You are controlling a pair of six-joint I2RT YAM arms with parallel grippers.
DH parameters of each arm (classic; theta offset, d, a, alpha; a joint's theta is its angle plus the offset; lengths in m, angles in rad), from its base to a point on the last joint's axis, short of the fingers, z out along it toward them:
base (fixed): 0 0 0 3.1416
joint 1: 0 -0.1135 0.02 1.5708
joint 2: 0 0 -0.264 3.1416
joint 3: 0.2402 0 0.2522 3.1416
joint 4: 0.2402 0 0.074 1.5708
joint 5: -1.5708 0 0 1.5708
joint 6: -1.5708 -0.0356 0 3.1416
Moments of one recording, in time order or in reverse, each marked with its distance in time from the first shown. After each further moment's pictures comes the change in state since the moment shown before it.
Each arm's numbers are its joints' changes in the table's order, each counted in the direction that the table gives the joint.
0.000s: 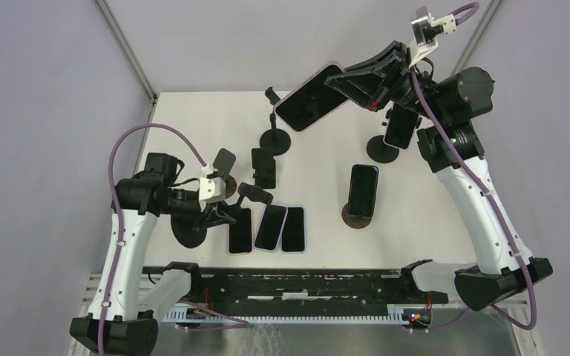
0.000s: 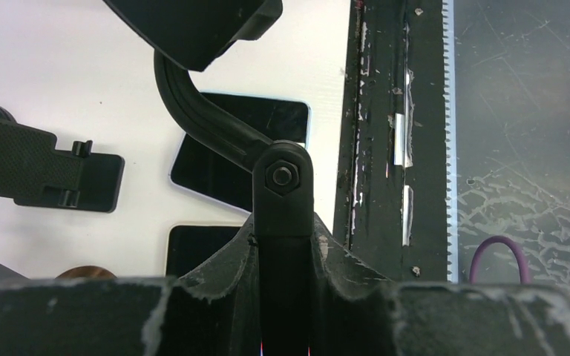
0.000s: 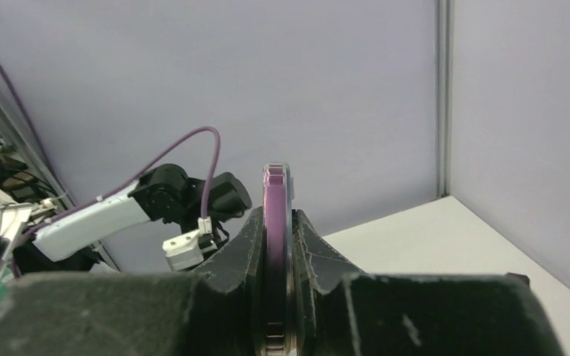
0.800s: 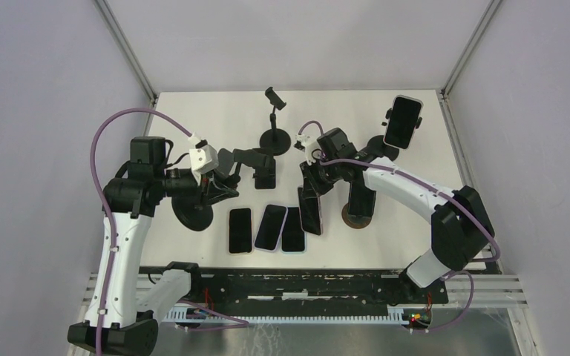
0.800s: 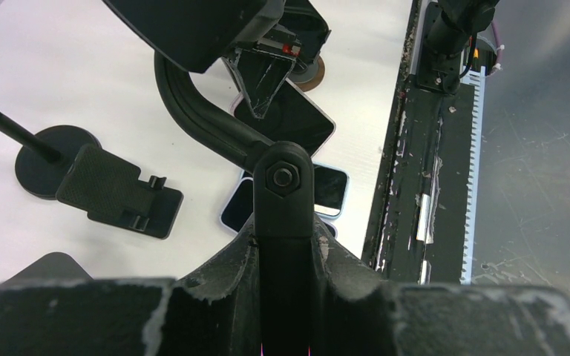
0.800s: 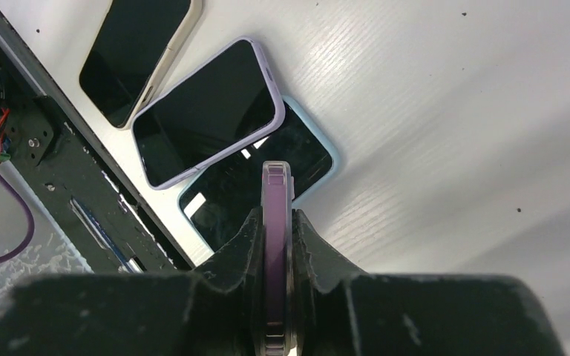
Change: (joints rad) left arm 0.000 0.000 0.112 -0.334 -0.029 0.475; right arm -0.330 0.284 -0.423 0.821 -0.463 0.624
